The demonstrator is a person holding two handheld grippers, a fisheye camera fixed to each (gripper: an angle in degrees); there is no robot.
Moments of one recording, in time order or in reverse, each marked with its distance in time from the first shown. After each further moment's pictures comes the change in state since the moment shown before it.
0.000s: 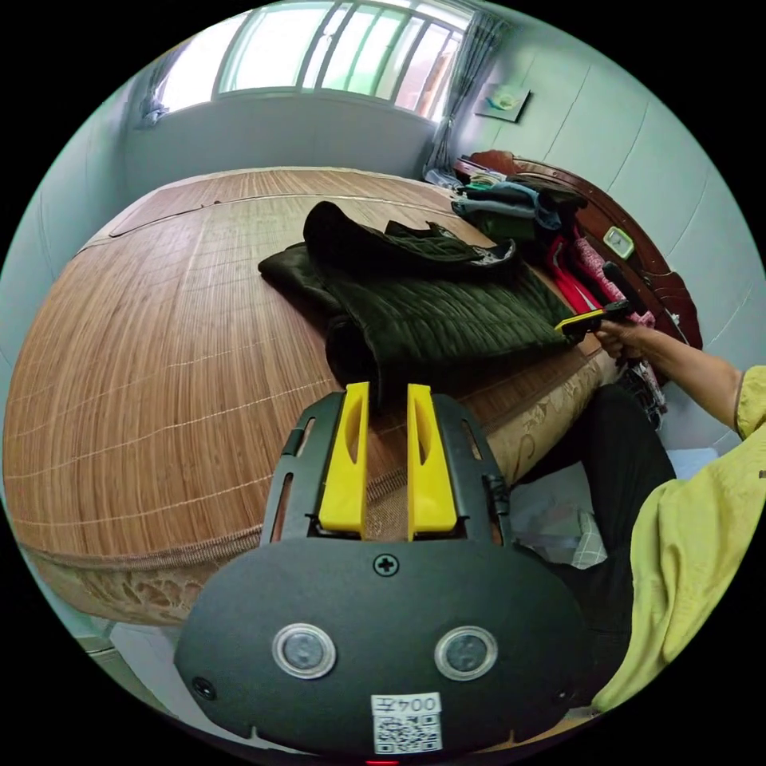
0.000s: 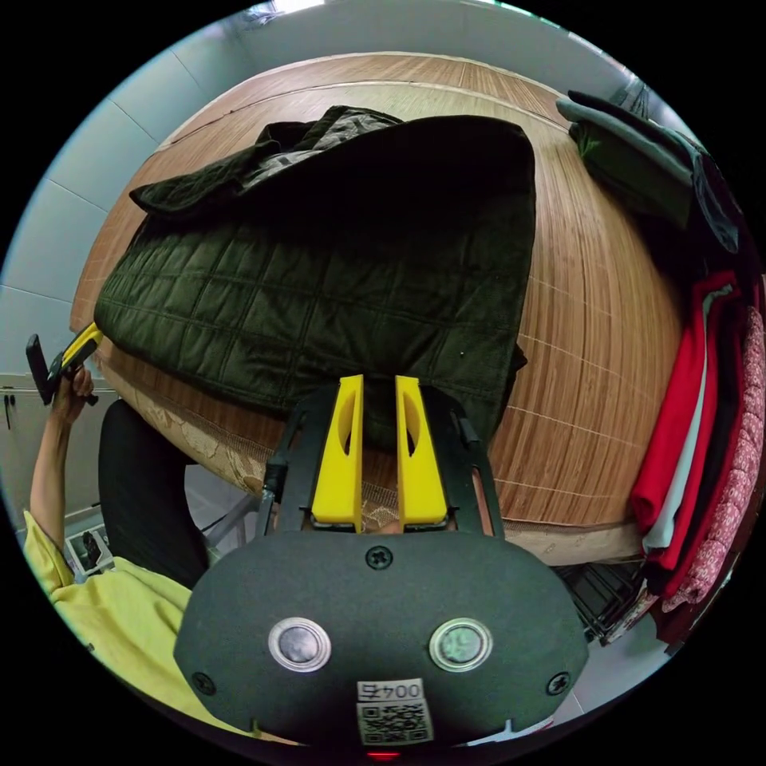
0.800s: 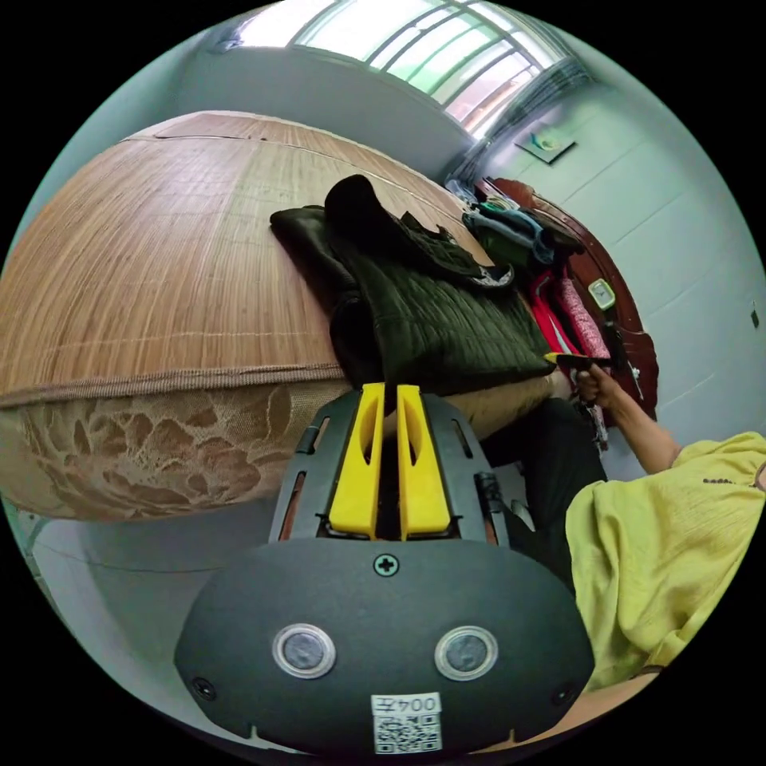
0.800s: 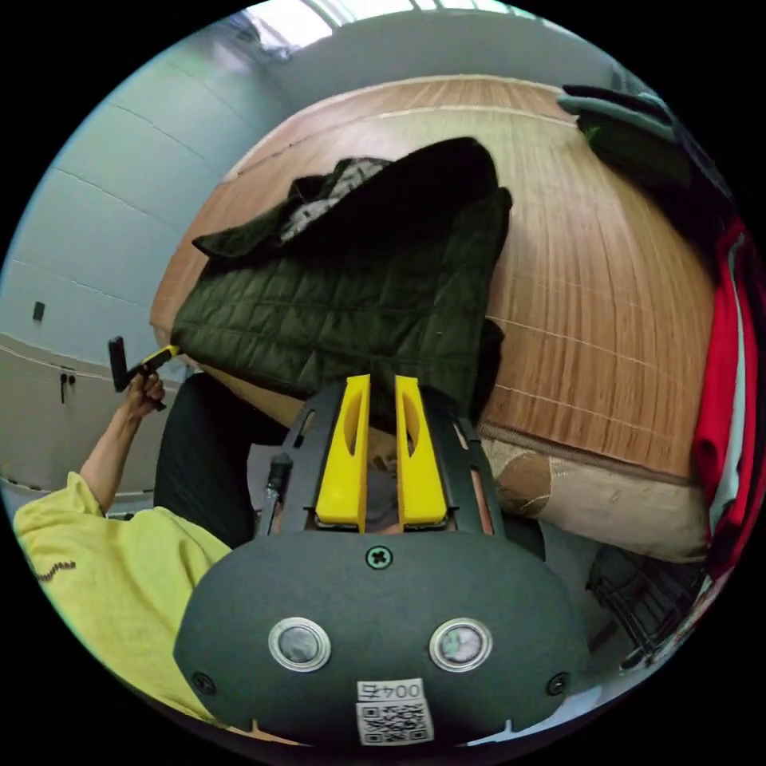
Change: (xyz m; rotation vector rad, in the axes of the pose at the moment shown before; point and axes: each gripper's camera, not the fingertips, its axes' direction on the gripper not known) left arm -0.009 0.065 -0.039 -0.025 0.152 -0.253; right arm 0.062 0.169 -0.035 0.218 -0.259 0.016
